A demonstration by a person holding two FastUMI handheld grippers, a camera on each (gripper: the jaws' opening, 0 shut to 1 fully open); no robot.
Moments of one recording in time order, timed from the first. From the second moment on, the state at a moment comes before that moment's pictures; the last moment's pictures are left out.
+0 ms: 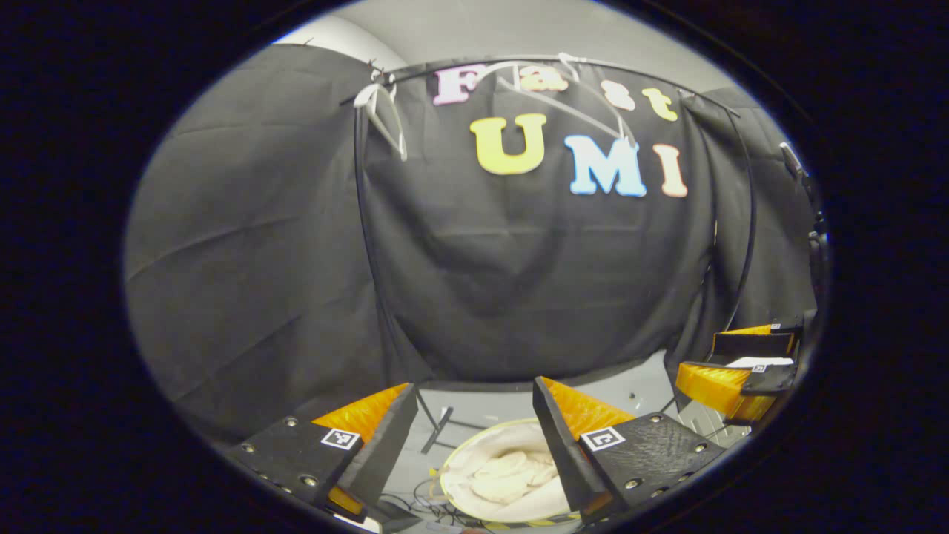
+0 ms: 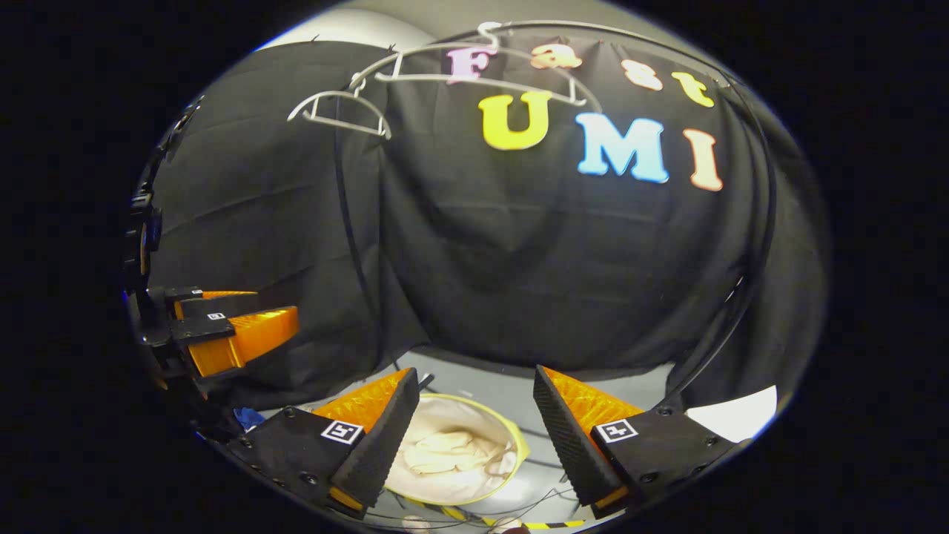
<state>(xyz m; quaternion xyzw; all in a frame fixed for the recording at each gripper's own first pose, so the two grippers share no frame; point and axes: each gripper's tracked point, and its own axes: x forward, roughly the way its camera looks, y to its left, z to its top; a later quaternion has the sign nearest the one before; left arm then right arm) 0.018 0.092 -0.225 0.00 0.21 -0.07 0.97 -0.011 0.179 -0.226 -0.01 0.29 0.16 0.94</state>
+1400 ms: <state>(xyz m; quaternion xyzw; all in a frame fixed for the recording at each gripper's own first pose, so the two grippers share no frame) 0.000 0.152 0.020 0.00 -0.02 -0.03 1.00 -0.047 0.031 0.031 -0.02 0.02 -0.04 1.00</state>
